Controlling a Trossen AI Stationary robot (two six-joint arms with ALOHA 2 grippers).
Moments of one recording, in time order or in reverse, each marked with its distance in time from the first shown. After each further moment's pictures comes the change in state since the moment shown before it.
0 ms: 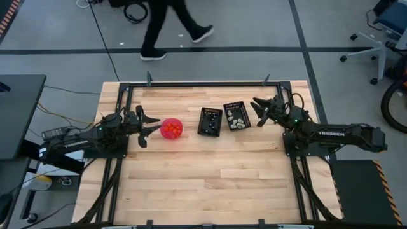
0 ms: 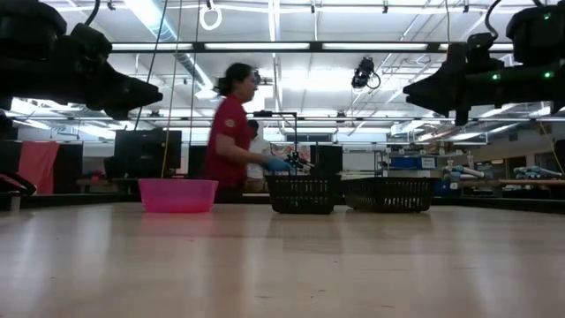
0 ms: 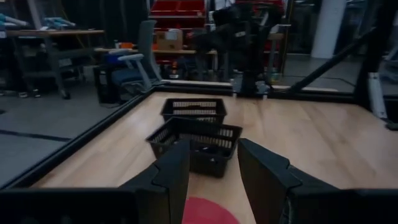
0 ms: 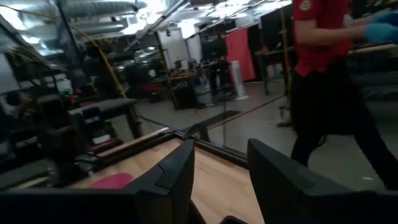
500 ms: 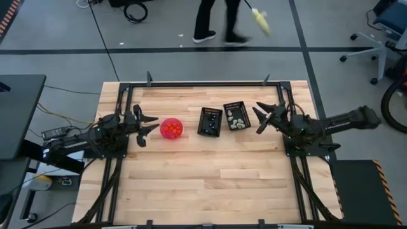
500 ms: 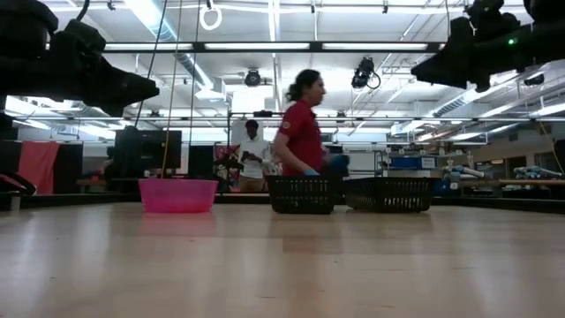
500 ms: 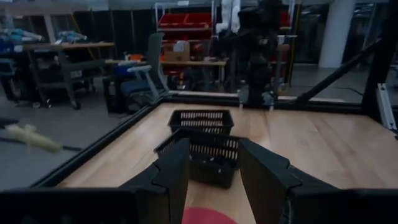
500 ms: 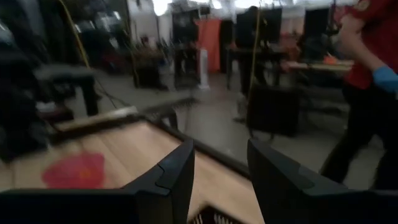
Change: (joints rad) left arm -0.020 -0.106 -0.001 -0.062 -0.061 0.002; right arm 0.530 -0.089 0.173 -0.350 0.666 -0.221
